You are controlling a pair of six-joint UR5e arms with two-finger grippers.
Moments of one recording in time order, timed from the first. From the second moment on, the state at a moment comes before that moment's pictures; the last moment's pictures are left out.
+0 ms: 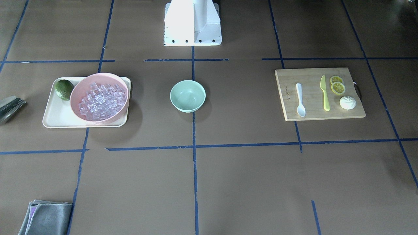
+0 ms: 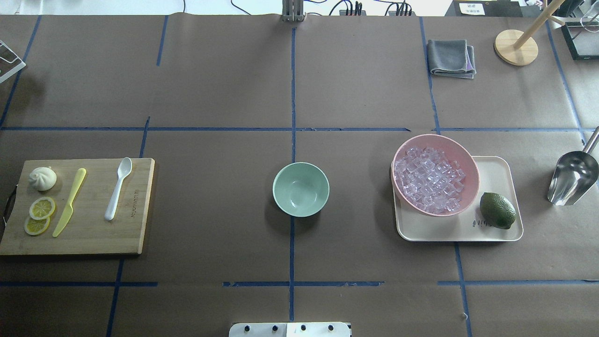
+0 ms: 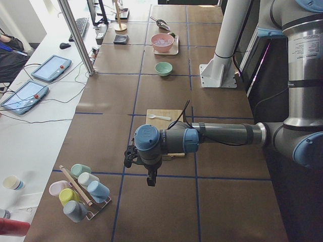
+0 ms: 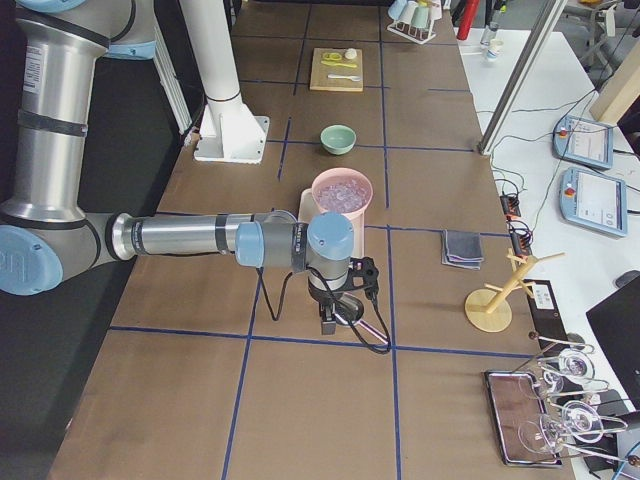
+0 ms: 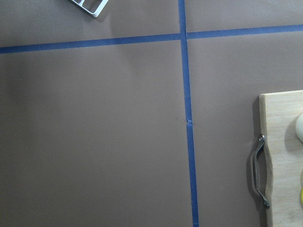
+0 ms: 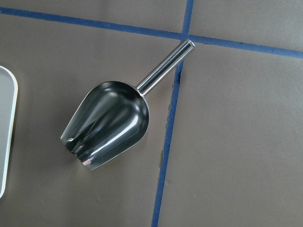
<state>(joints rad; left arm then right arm) -1.60 -1.44 -1.71 -1.49 -2.36 0.15 1.53 -1.78 1.85 -1.64 2.34 -0.11</state>
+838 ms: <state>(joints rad) -1.58 -1.49 -1.70 -1.62 -2.37 0.15 1.53 -1.78 1.85 -1.64 2.34 -0.11</state>
